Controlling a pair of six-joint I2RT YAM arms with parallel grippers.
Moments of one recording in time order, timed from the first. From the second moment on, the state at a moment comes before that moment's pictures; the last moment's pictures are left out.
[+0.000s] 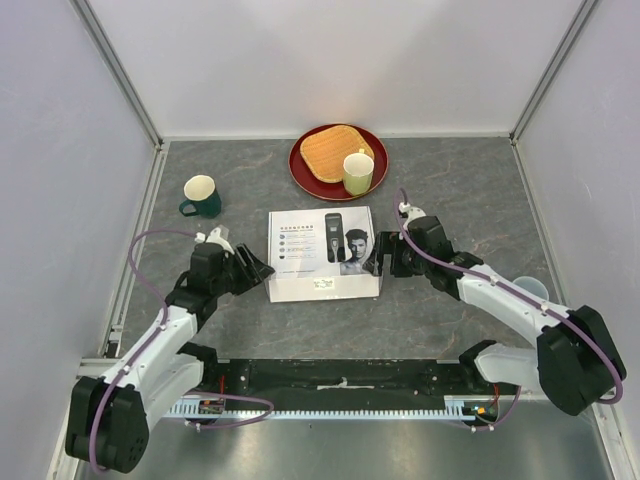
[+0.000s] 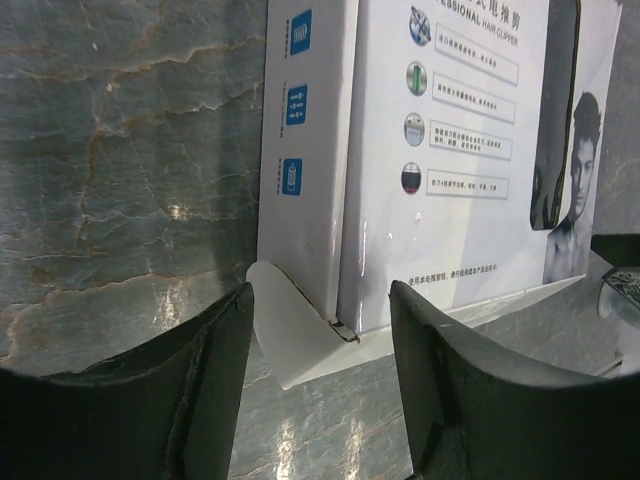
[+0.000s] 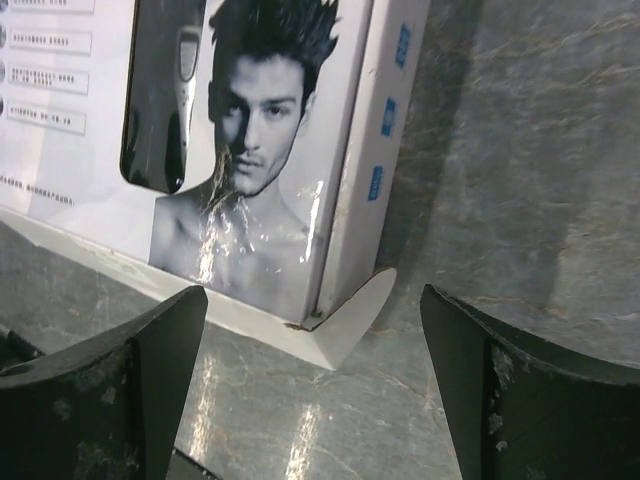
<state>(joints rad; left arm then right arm) -0.24 0.86 0.36 -0.14 0.20 -0.72 0.52 1.20 0.65 -0.16 -0.13 0.51</state>
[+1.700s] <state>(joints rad) -0.27 0.87 0.49 -0.41 0.37 -0.68 0.52 1.27 0.74 -0.39 -0.40 0.66</state>
